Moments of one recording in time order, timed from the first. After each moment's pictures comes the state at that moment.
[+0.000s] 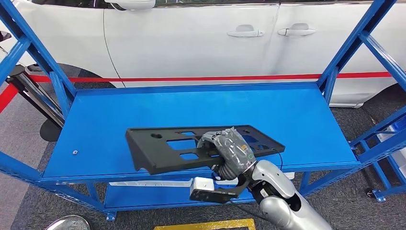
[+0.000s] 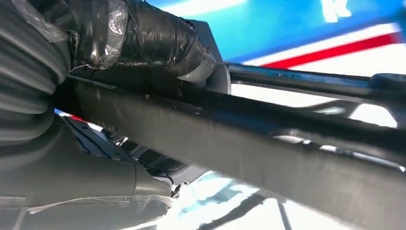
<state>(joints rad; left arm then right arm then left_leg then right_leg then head) 0.16 -0.21 0.74 -0.74 -0.93 -0.49 0.13 -0.31 -0.25 0.54 -1.80 0.79 0.02 -0.16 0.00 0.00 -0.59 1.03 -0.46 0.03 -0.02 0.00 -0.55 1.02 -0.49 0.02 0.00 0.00</state>
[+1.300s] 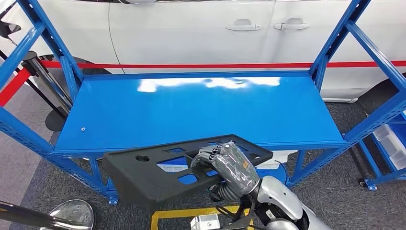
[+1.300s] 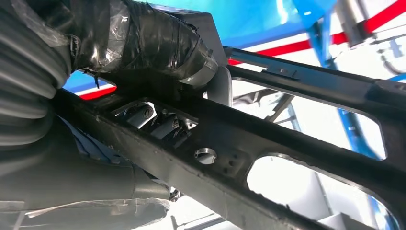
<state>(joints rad) 0.11 -0.20 0.76 -0.69 -1.02 -0.45 0.05 -0.30 -0.34 0.66 -1.94 0.79 -0.08 -0.22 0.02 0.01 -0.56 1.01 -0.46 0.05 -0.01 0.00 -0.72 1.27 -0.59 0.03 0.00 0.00</state>
